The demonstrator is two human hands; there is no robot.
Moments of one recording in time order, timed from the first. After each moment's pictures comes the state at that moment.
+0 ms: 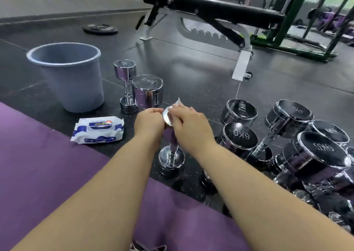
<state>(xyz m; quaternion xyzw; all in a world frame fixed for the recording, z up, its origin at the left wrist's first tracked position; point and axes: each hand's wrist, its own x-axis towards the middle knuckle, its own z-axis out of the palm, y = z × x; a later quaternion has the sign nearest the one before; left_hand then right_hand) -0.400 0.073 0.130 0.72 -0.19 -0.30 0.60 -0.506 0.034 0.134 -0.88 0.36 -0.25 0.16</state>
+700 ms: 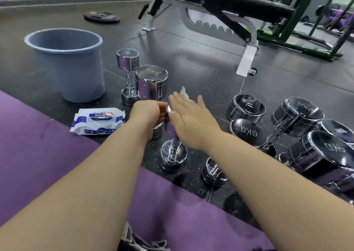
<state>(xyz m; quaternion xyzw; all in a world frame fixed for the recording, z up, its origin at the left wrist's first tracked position) -0.378 0.069 0.126 0.64 -0.15 -0.42 0.63 -0.503 0.033 0.150 -0.95 0.31 -0.04 0.07</state>
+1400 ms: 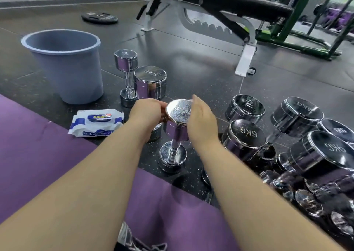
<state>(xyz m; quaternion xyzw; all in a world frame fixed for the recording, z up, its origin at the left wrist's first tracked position) -0.379 0.073 0.135 0.67 -0.22 -0.38 0.59 -0.500 0.034 0.132 -0.70 0.47 -0.35 0.41</state>
